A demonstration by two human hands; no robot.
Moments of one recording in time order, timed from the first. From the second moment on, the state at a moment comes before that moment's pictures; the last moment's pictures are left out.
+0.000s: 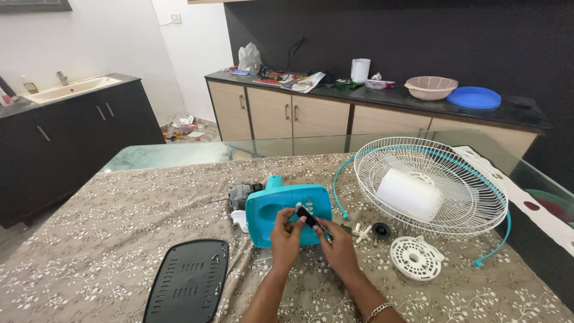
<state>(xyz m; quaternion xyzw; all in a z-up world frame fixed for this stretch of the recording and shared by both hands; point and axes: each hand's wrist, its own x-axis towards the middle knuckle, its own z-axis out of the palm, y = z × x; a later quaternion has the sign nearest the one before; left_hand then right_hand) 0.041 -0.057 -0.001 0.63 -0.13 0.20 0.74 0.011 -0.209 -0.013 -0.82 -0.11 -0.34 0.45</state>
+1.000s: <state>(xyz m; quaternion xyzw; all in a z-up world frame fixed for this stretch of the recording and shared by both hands) 0.022 -0.003 0.019 0.70 -0.13 0.29 0.64 0.016 -0.247 -0.002 -0.75 -0.04 -0.20 0.63</state>
